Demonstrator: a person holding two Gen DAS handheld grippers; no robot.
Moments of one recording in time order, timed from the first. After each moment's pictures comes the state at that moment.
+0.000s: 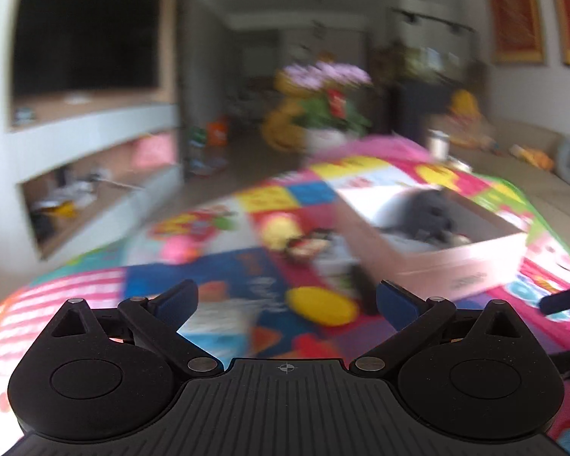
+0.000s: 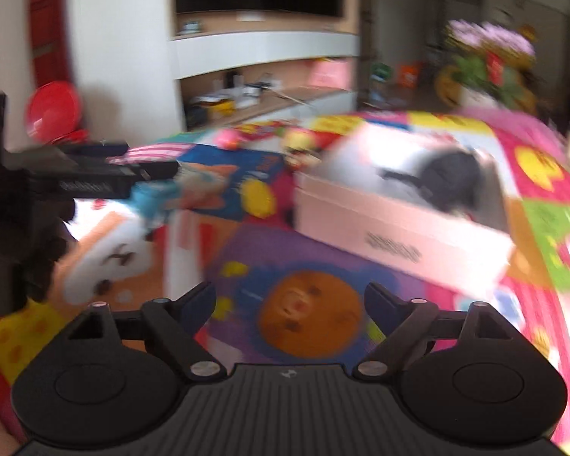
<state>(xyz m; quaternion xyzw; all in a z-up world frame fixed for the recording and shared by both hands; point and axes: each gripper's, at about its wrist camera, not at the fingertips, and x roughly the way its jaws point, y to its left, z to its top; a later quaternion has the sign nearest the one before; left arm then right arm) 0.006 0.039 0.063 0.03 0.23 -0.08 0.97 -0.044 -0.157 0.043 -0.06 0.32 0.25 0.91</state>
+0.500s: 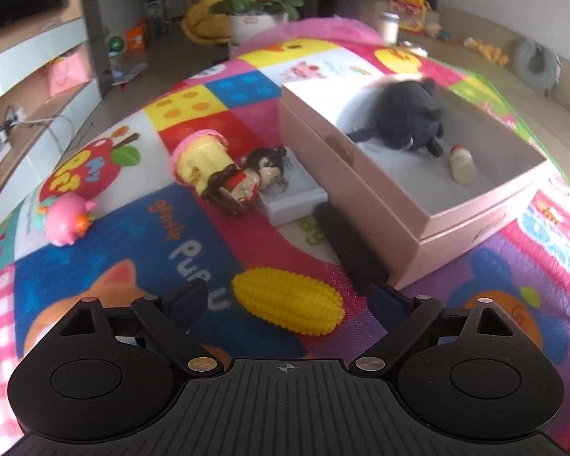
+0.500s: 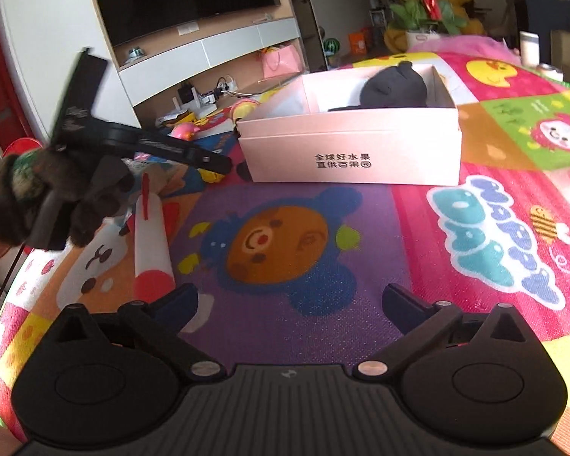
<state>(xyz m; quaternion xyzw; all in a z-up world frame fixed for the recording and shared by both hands) 0.123 0.019 0.020 0.09 0.39 -0.18 0.90 -0.063 -0.199 0.003 0.05 0.35 0.22 0.91</state>
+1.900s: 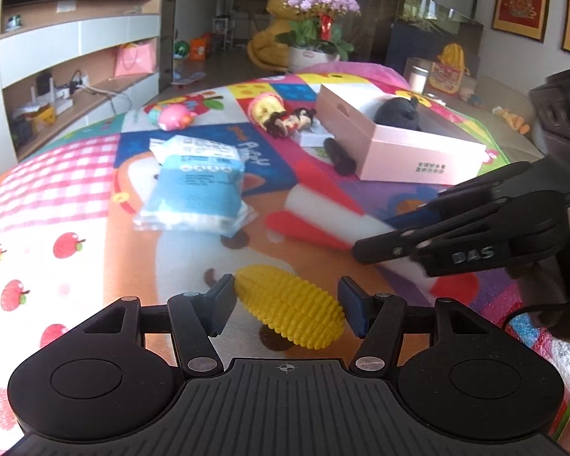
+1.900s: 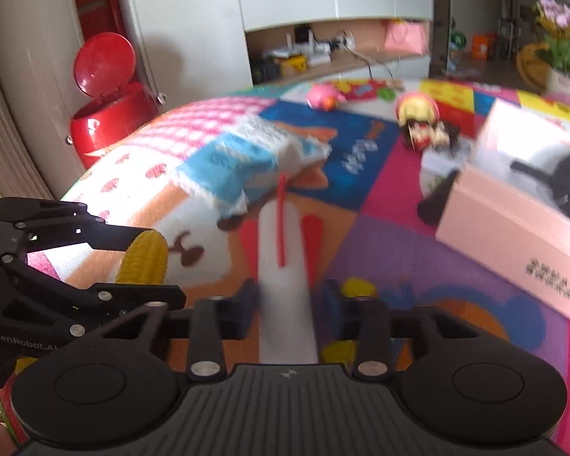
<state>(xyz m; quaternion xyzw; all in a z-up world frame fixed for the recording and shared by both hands) -0.069 0.075 0.019 -0.02 0.34 -0.10 0.93 -0.014 -0.064 0.021 -0.09 0.38 0.36 0.85</state>
